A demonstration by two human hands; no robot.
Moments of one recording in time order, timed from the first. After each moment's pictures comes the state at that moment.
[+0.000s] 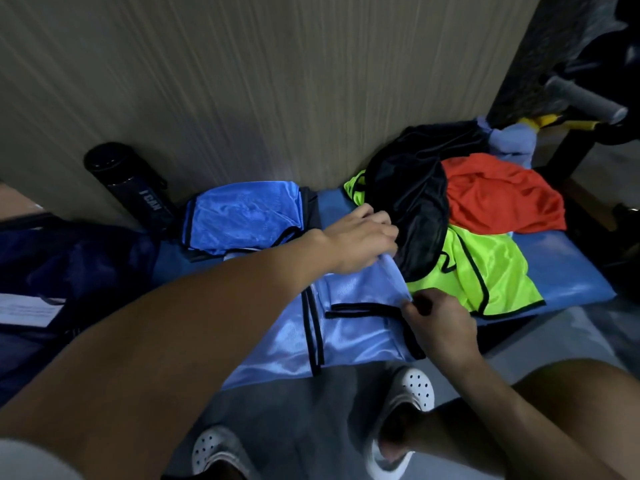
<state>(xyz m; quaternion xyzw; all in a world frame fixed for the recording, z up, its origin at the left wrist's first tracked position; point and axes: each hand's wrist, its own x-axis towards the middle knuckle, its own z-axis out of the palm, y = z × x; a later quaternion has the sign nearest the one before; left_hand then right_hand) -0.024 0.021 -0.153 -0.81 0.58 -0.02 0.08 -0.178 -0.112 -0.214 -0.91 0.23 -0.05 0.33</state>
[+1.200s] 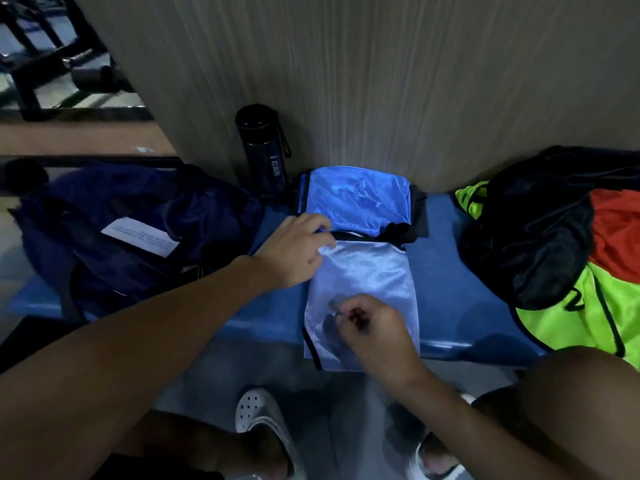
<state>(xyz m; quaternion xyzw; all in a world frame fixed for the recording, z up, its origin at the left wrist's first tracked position) -0.061 0.283 -0.174 -0.95 0.28 -0.08 -0.08 -0.179 0.090 -0.184 -0.84 -0.06 0.04 0.53</state>
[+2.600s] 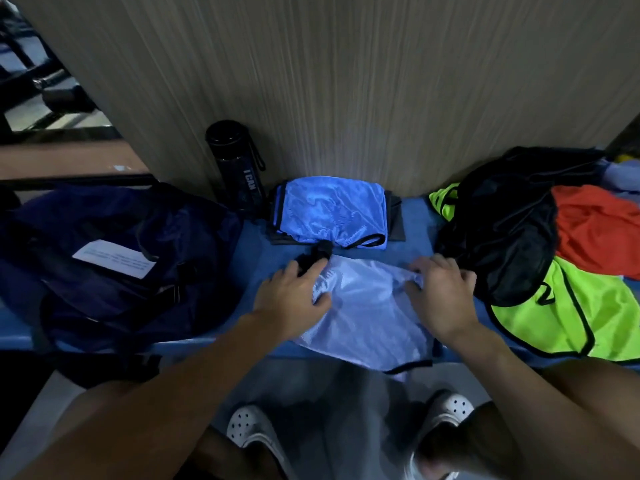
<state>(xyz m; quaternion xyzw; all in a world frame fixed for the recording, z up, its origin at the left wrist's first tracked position) -0.109 0.230 -0.203 -1.00 0.05 0.04 -0.07 -0.111 -0.015 -0.190 -0.97 0.02 -0.08 0.21</state>
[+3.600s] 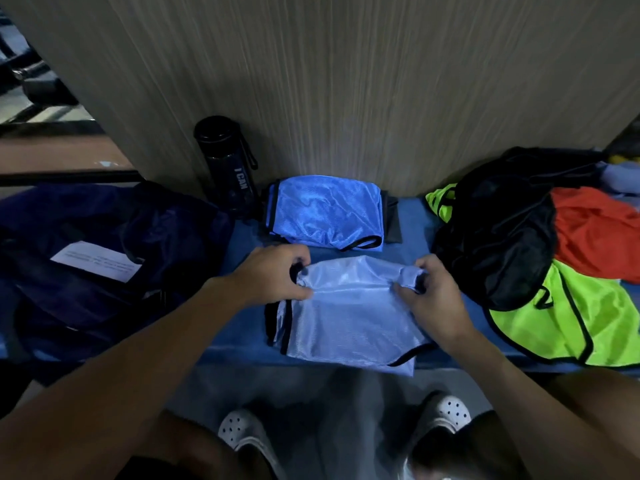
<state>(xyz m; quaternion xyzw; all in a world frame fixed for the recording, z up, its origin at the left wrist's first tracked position) -0.063 0.265 -0.166 -0.96 0.14 0.11 -0.22 -0.107 -0.014 -0.203 -0.84 0.03 -0.03 0.54</state>
